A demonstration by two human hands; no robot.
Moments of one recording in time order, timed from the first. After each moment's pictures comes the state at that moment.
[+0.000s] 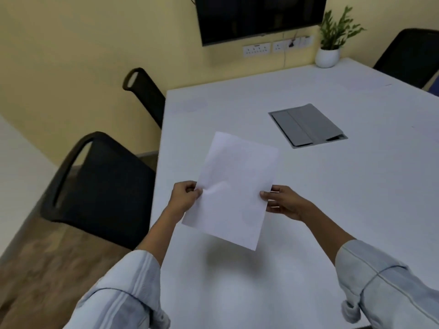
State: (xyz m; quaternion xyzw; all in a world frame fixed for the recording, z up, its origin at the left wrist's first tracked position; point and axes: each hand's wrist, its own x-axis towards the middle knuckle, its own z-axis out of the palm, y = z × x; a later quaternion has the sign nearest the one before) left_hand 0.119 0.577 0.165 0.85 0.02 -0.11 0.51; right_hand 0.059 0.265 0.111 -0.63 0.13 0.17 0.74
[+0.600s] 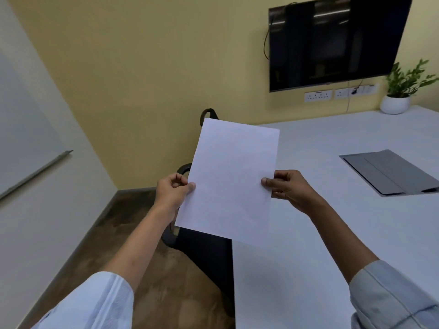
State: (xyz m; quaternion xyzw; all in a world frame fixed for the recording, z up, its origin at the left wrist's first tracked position) left_hand 0.177 0.870 0.312 0.77 0.10 0.08 0.62; right_hand 0.183 0.553 0.270 -0.66 -0.07 0.04 0.74
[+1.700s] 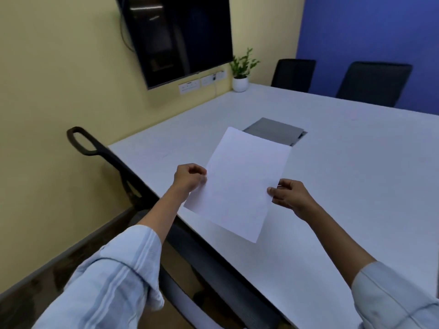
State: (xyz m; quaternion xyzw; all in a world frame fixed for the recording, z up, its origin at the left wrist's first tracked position) left_hand 0.475 0.802 0.264 0.79 -0.23 -0.25 0.52; right_hand 0.227 0.635 0.203 -0.58 0.37 -0.24 0.69
